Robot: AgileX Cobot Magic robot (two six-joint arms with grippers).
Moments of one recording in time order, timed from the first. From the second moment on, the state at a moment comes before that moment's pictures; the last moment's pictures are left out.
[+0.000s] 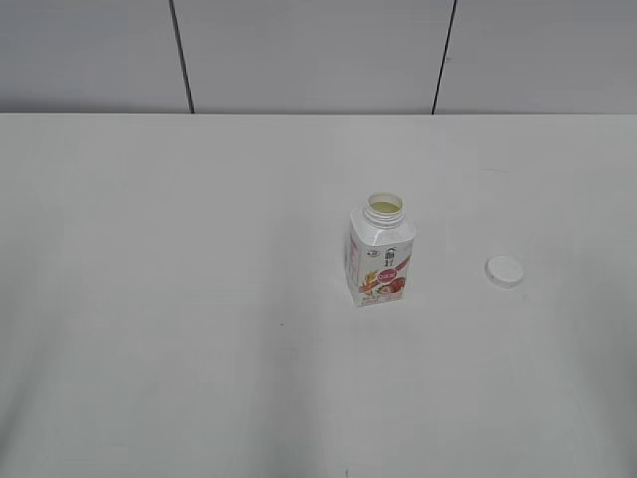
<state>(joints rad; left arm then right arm) -0.05 0.43 -0.52 -0.01 1.04 0.03 -0.03 0.37 -0.55 0.13 1.20 -0.21</state>
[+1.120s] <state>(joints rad) -0.05 -0.01 -0.52 -0.02 1.05 0.03 0.01 -0.01 -0.55 0.14 1.19 -0.19</state>
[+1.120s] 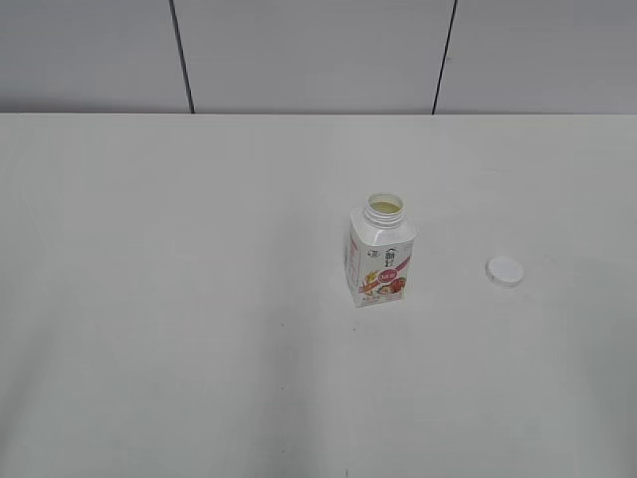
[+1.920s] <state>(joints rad) -0.05 -0.01 -0.52 -0.03 1.05 0.03 0.06 -0.01 -0.51 0.05 1.10 -0.08</state>
